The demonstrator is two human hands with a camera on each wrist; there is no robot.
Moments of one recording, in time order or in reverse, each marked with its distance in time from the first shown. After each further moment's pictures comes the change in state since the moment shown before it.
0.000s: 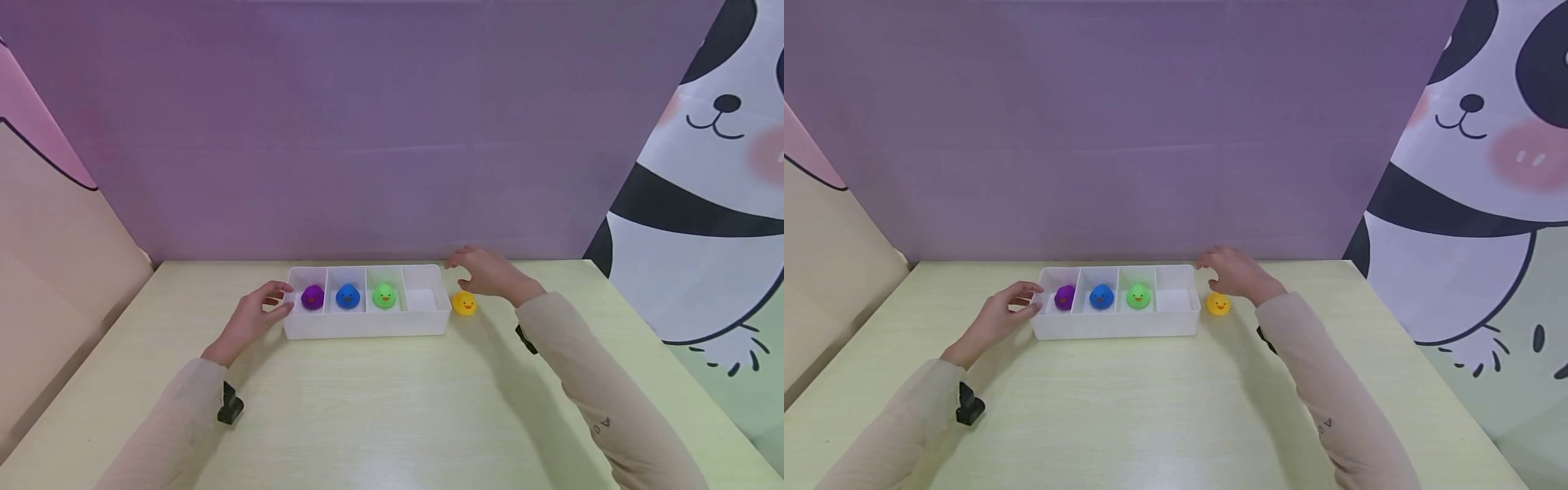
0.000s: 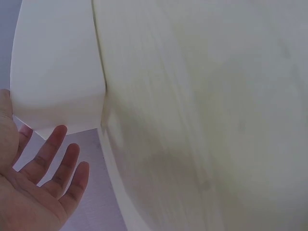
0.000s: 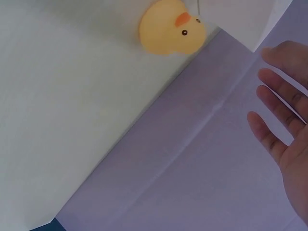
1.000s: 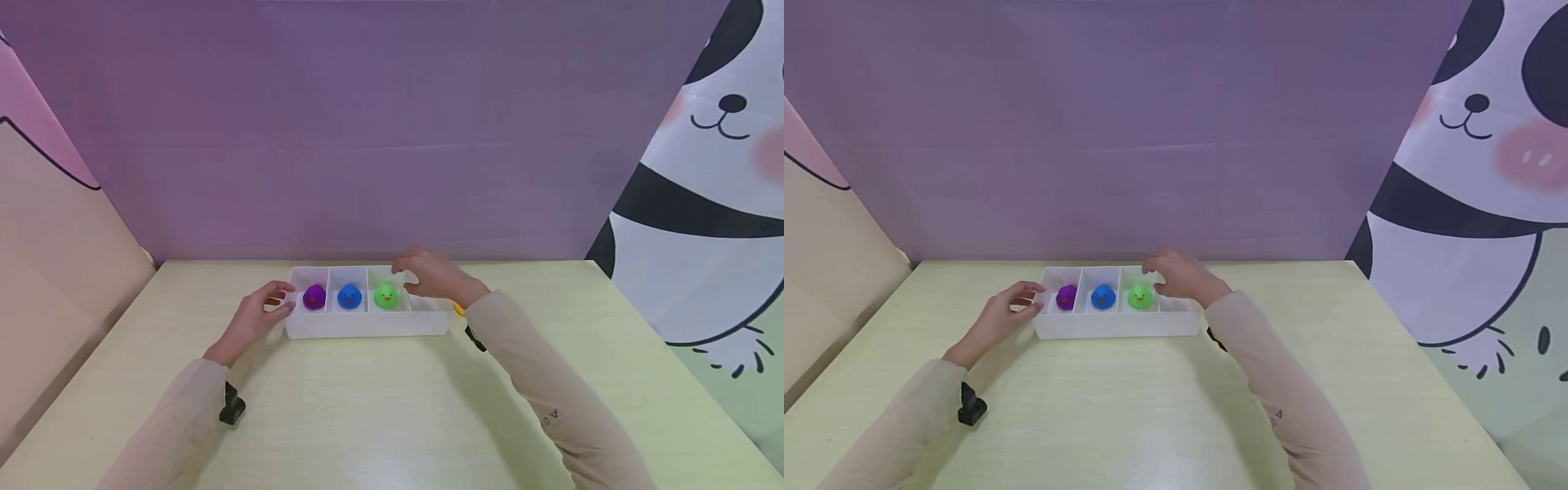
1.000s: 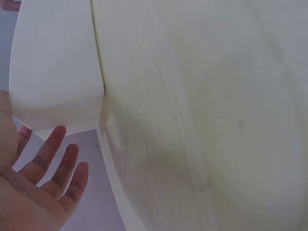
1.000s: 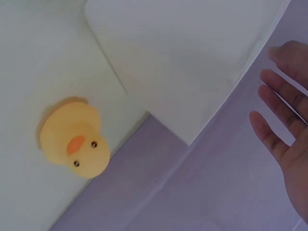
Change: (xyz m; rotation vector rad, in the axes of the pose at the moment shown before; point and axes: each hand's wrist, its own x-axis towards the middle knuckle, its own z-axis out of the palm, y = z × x) left_hand -0.002 0.001 0.001 -0.009 0.017 0.003; right_hand 0.046 -0.065 0.009 0.067 0.021 -0.175
